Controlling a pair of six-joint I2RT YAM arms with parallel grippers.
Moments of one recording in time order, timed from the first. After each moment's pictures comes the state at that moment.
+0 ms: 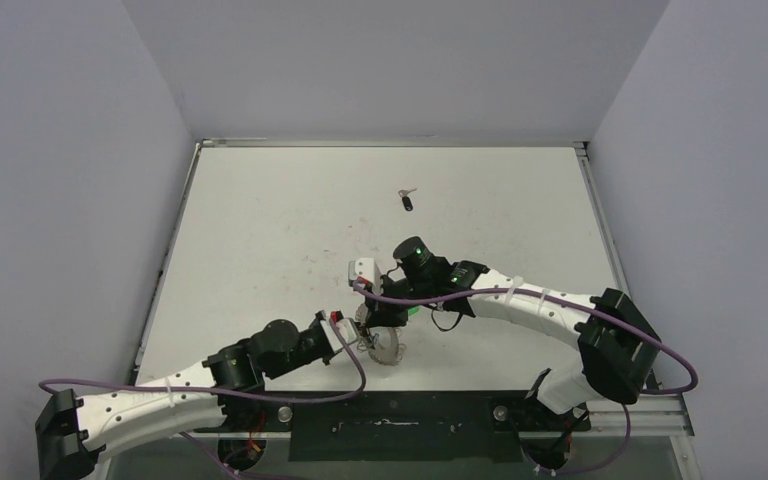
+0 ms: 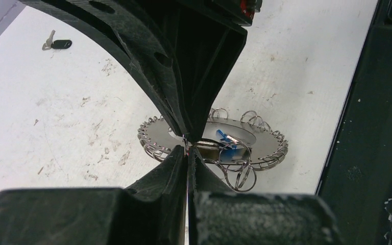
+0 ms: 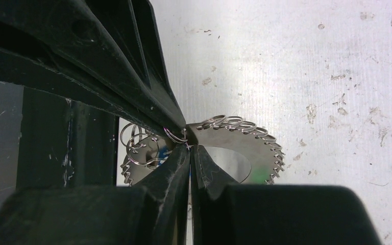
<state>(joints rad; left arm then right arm) -1.13 0.58 0.25 0.07 -0.09 0.21 0.91 1.47 0.95 -0.26 -0.61 -0.35</state>
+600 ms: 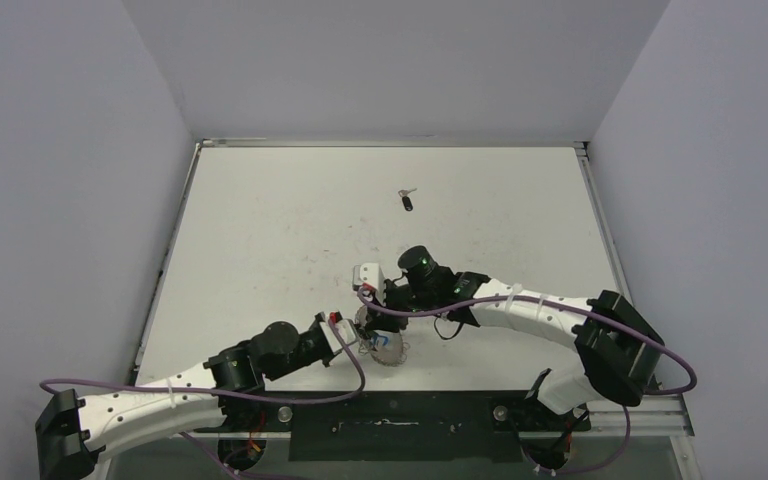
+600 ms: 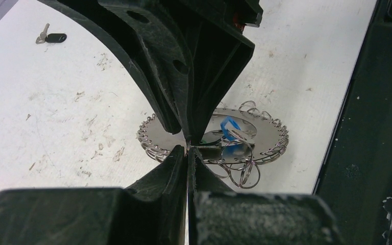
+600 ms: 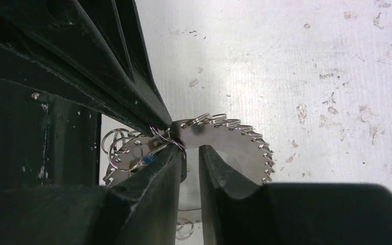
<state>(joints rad) -1.13 0.57 0.22 0.10 -0.10 0.19 0.92 1.47 0.85 -0.09 -0.57 -0.33</state>
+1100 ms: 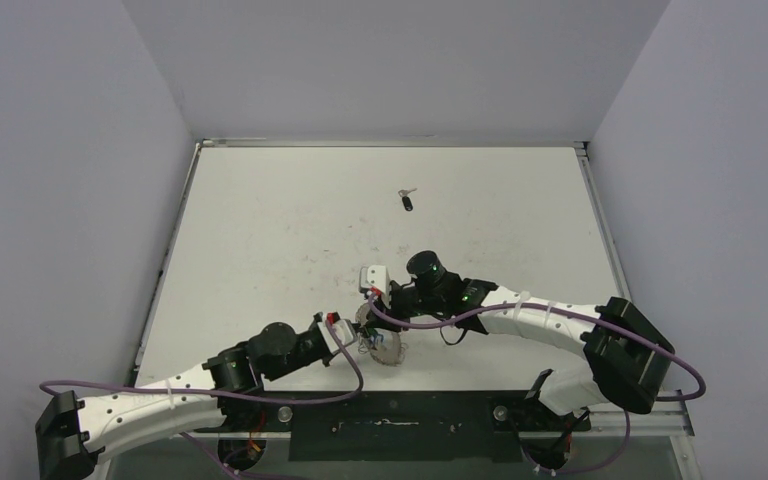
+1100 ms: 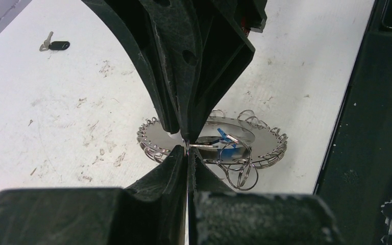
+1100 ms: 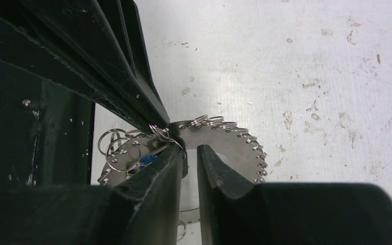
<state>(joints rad) -1.13 0.55 0.21 0.12 -0.09 0.19 0.92 1.40 0.76 0.04 -0.54 -0.33</state>
